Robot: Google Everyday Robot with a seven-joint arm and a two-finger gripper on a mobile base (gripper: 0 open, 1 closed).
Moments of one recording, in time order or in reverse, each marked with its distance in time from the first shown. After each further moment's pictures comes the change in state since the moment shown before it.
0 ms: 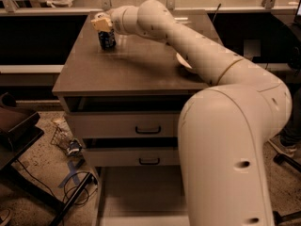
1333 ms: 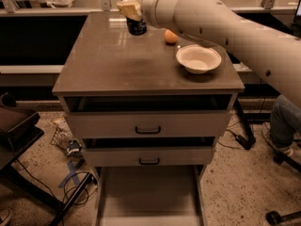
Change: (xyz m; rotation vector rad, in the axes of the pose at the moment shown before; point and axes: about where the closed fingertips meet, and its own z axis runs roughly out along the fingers) arm -0.068 0.007 -0.177 0.224 -0.082 -0.175
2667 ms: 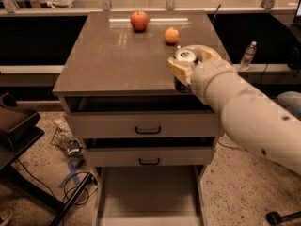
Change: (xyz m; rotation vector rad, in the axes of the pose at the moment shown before) arm 0.102 0.015 -0.212 0.323 0.111 0.142
